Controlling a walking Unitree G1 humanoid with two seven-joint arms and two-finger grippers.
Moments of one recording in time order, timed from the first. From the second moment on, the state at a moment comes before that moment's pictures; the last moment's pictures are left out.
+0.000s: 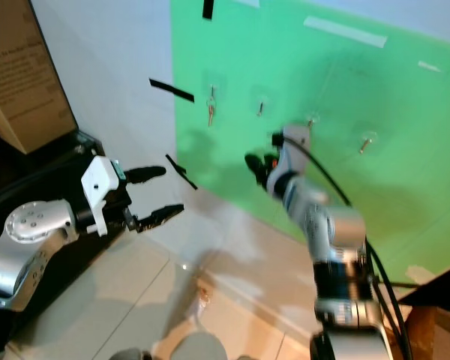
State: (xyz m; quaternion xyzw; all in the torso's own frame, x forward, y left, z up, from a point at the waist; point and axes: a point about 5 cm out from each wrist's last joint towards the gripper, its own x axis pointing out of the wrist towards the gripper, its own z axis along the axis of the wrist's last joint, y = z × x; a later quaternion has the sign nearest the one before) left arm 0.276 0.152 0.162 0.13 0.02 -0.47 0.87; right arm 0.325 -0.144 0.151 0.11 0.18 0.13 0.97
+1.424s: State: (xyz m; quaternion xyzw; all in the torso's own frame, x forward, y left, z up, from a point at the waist) left arm 0.259 0.191 0.102 0.13 0.03 -0.05 0.99; right arm 0.239 -0.160 0.078 0.04 0.11 0.00 0.99
